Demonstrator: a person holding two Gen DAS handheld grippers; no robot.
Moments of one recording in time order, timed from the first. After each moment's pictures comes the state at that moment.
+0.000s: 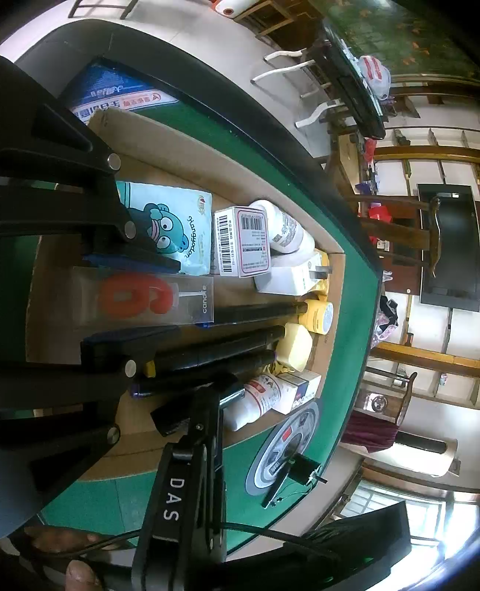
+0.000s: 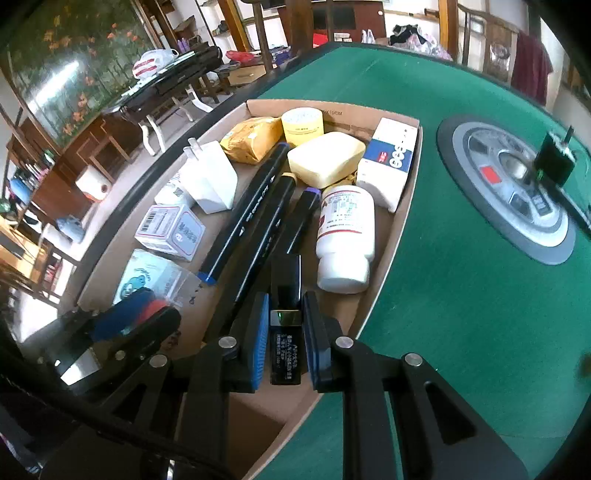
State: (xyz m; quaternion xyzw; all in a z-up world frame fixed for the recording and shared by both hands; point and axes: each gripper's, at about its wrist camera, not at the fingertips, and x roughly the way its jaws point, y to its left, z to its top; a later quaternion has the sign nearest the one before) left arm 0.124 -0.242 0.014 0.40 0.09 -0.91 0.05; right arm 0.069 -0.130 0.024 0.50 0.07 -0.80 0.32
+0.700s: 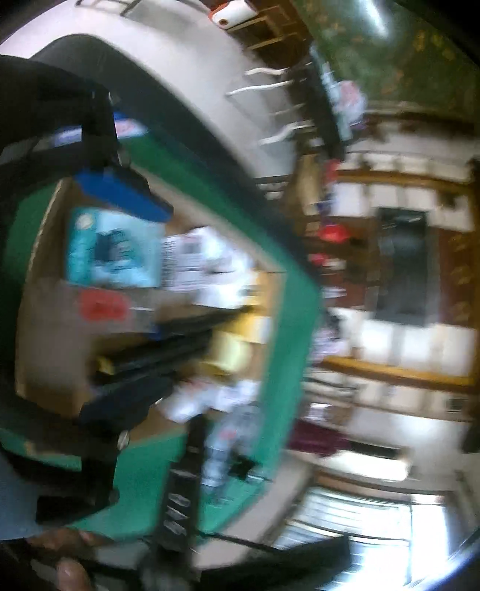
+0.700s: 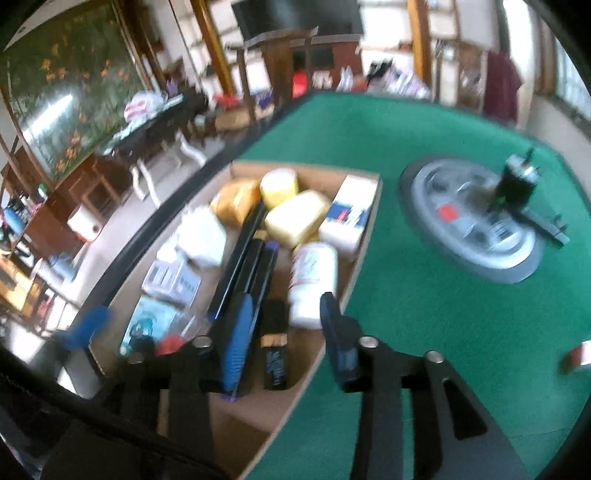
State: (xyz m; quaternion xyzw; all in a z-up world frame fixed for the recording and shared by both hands) left arm 0.155 -0.245 0.055 0.27 0.10 -0.95 0.09; right arm 0.076 -0.095 0.068 0.42 0.04 -0.86 0.29
